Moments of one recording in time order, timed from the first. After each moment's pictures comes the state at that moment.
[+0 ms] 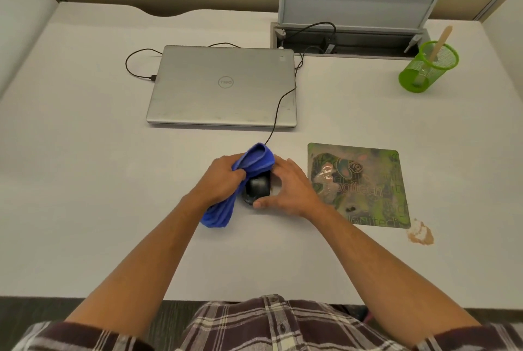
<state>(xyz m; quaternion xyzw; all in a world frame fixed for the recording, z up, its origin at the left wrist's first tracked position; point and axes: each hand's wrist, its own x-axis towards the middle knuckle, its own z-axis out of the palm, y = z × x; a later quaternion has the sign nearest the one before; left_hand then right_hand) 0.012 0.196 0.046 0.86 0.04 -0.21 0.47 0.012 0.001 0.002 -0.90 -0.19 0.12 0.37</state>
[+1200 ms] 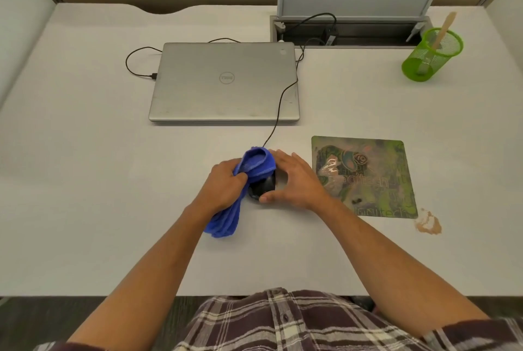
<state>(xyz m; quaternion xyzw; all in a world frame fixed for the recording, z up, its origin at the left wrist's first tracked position) -0.008 0.198 0.037 0.87 0.07 -0.18 0.45 0.010 -0.001 -0.004 -0.91 -0.17 0.15 0.34</state>
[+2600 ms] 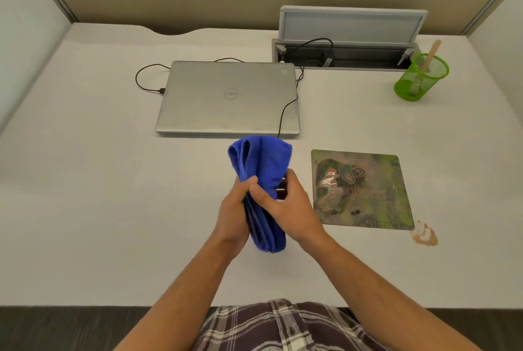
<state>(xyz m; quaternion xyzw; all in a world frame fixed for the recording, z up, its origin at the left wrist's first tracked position) -0.060 0.159 0.086 0.51 0.15 -0.13 0.84 -0.051 0.042 0.080 -0.76 0.05 0.13 0.64</state>
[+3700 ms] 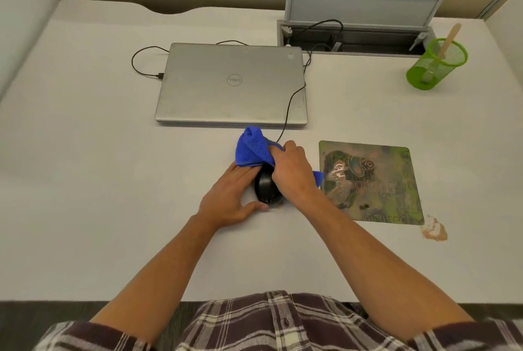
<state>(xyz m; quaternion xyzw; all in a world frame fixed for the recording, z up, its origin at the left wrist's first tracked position) -0.014 0.222 -0.014 0.91 -0.25 -0.03 0.34 0.022 0.055 0.041 -0.98 -0.07 0.08 0.17</state>
